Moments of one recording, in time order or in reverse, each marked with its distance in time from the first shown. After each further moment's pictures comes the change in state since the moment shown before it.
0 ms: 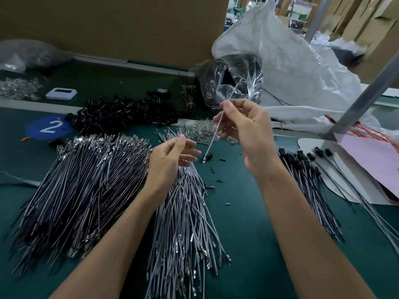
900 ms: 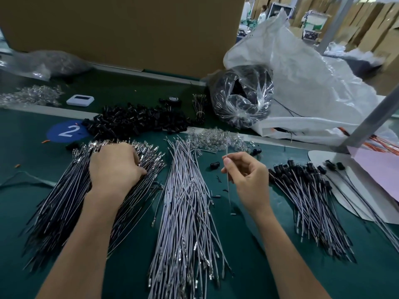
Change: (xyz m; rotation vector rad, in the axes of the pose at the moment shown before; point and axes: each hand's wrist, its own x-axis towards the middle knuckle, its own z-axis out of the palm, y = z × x) left_hand -0.001 0.044 -0.077 1.367 0.244 -0.219; right_hand -0.031 0.083 -0.020 -0.307 0.072 -0.150
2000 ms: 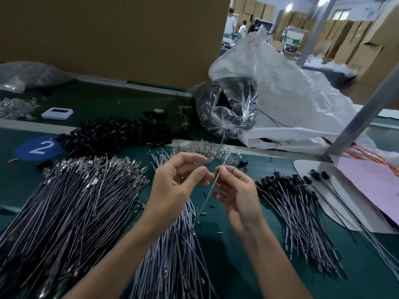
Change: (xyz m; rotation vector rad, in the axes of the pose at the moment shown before) left_hand -0.041 0.088 0.039 -1.517 -0.231 0.498; right_hand 0.004 -0.020 -0.004 0.712 -0.070 0.445
